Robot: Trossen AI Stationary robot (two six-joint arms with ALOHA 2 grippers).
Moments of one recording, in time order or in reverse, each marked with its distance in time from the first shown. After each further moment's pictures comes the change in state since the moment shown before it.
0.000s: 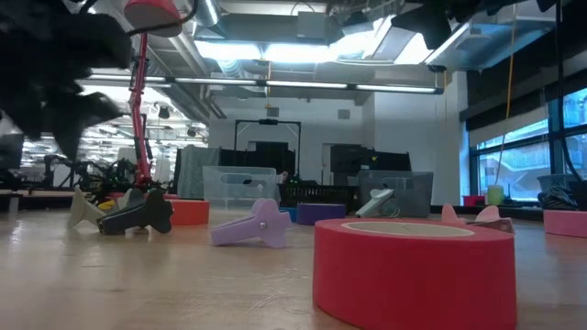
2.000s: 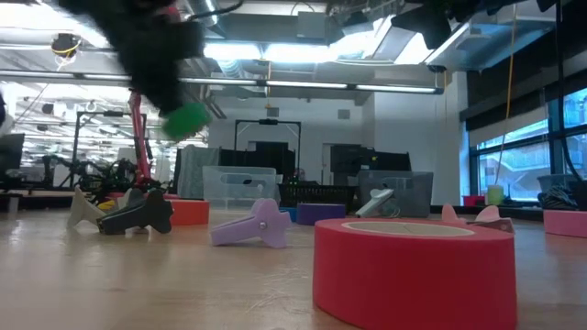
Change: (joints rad) left arm 0.343 0.132 0.169 0.167 -0.323 0.253; right arm 0.000 0.000 0.001 0.000 0.000 -0.001
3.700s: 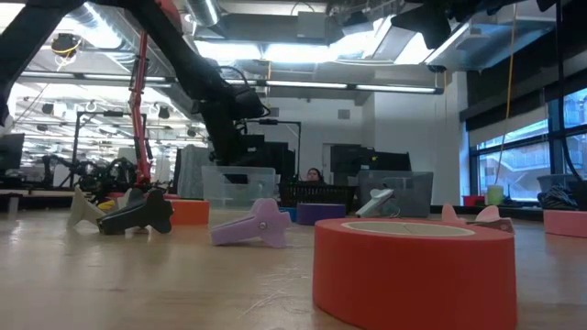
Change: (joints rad) left arm 0.779 0.700 0.437 0.182 0.159 0.454; right arm 0.000 0.000 0.000 0.001 0.000 0.000
